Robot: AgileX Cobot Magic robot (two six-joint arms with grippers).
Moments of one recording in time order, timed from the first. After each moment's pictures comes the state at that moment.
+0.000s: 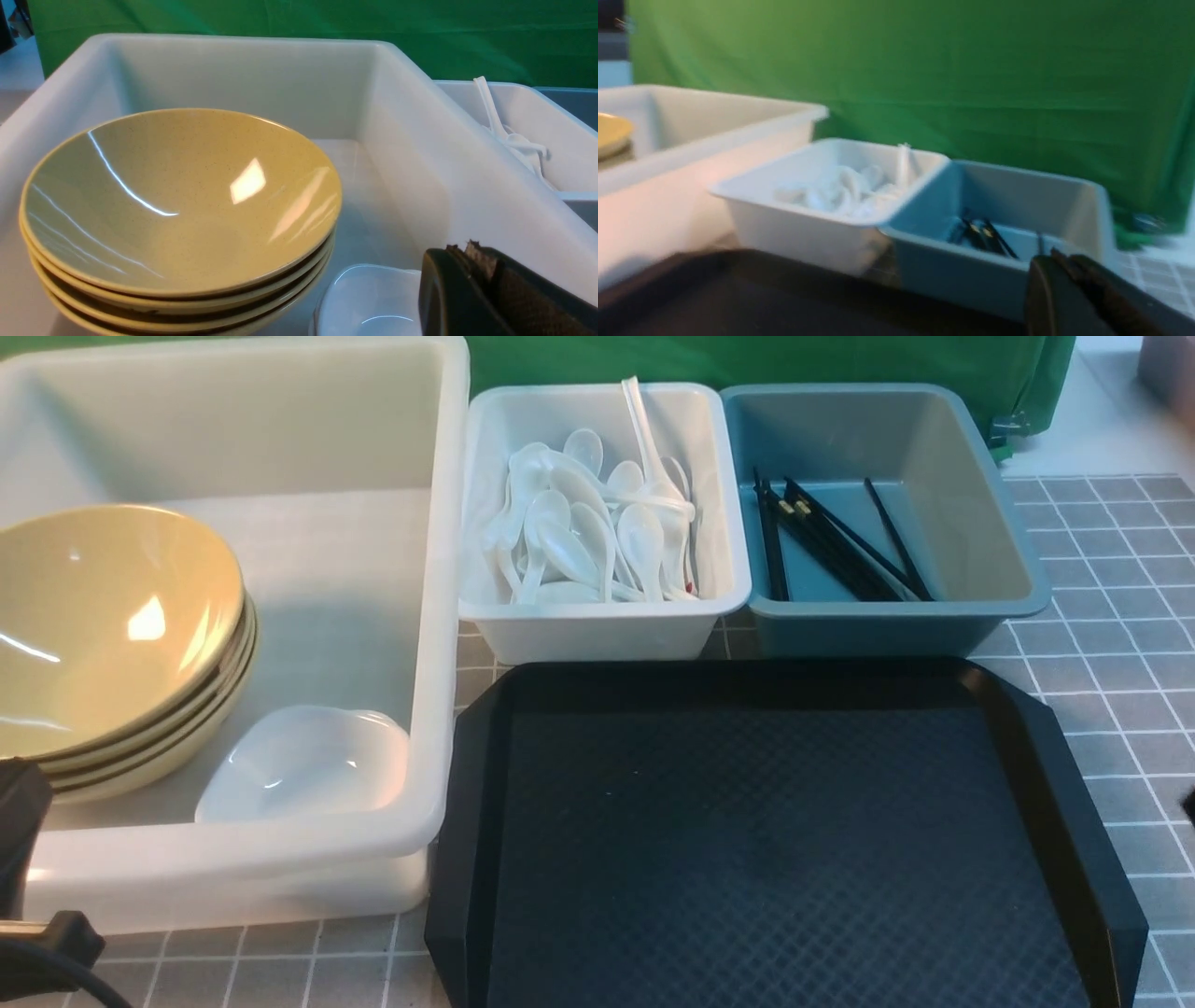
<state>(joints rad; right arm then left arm) 0.34 0.31 0.03 0.08 -0.34 -0.13 0.13 0.25 -0.24 -0.70 0.27 0.62</state>
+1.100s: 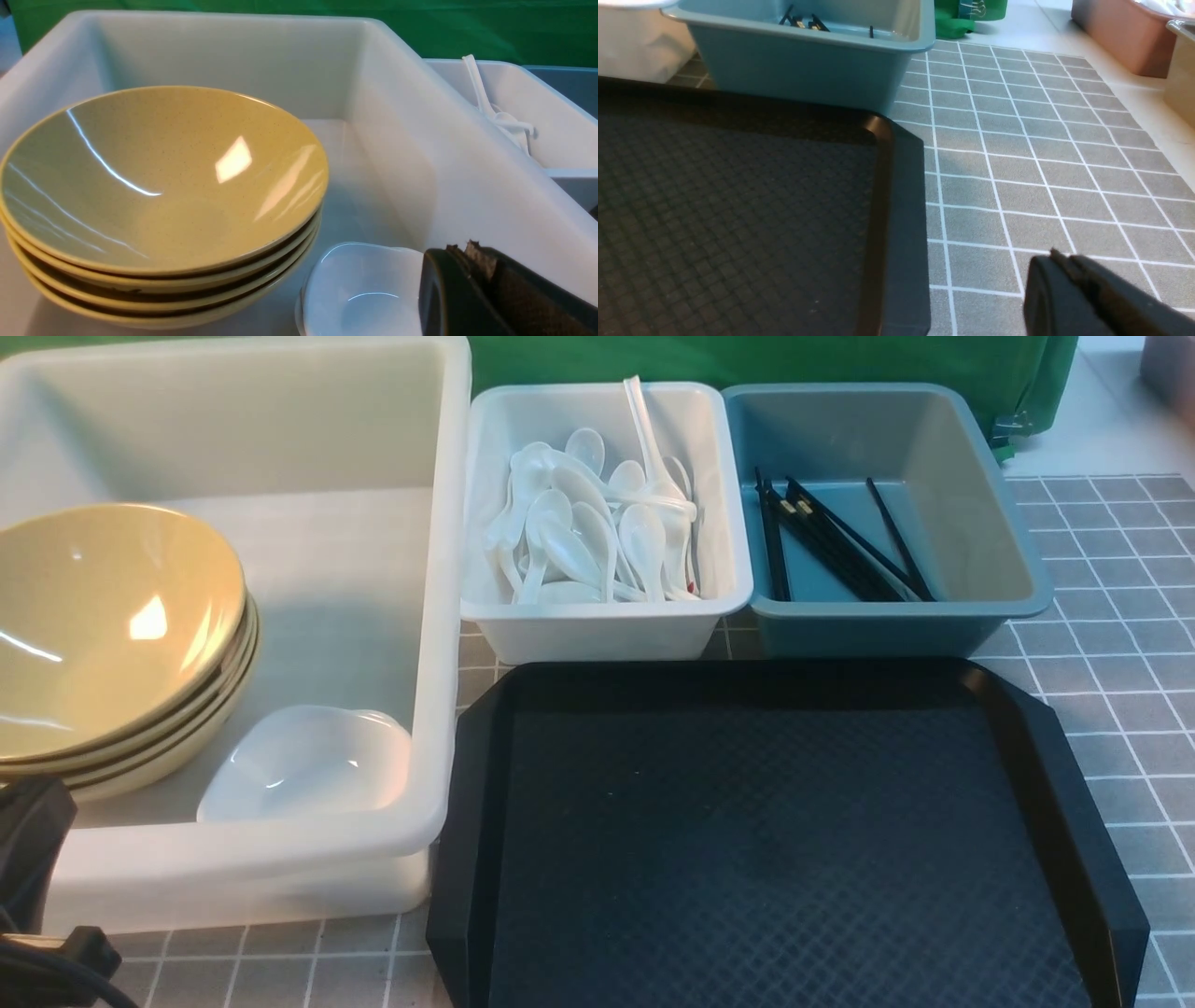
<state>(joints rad) -0.09 -0.01 0.03 0.08 0.32 -0.17 0.13 0.25 -0.24 -0.70 0.32 0.61</state>
